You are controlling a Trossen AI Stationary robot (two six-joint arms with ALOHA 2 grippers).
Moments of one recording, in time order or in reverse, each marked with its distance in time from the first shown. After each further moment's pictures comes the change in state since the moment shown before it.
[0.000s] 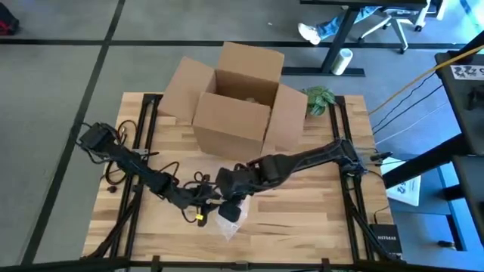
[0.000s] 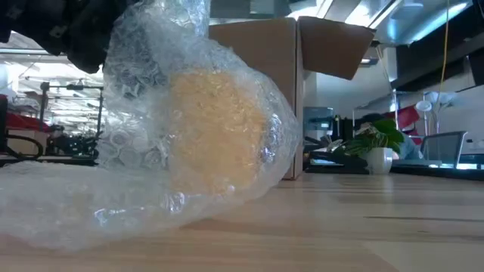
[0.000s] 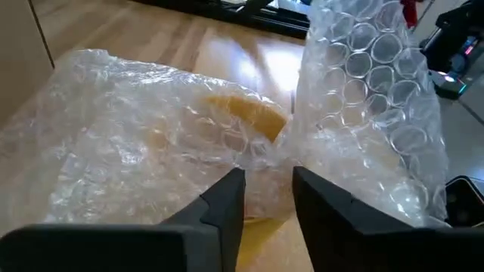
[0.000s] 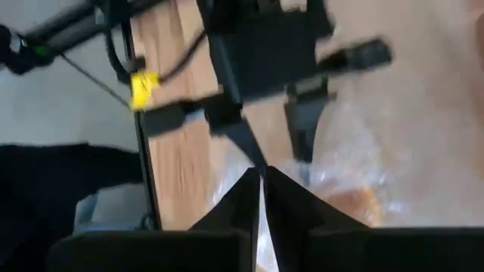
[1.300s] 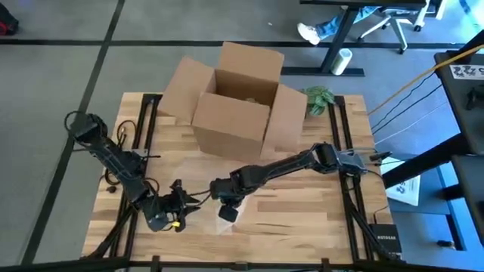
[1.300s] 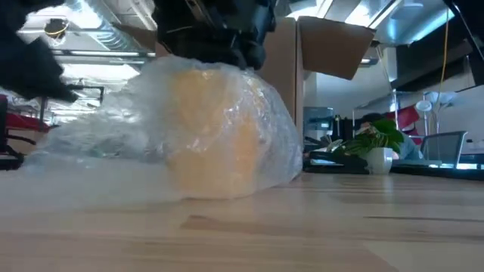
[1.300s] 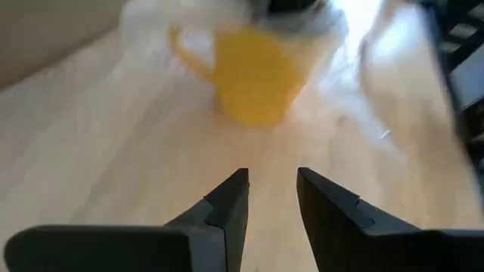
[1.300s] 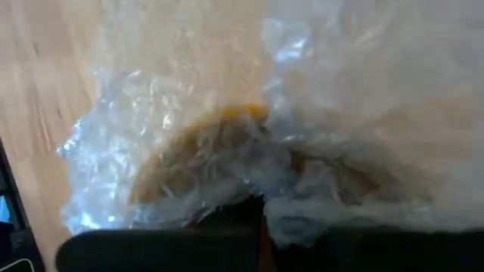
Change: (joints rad) left arm -0.353 -0.216 -0.004 -0.689 -0.327 -0.540; right arm -0.064 0.221 -0.173 0.092 -0.152 -0.074
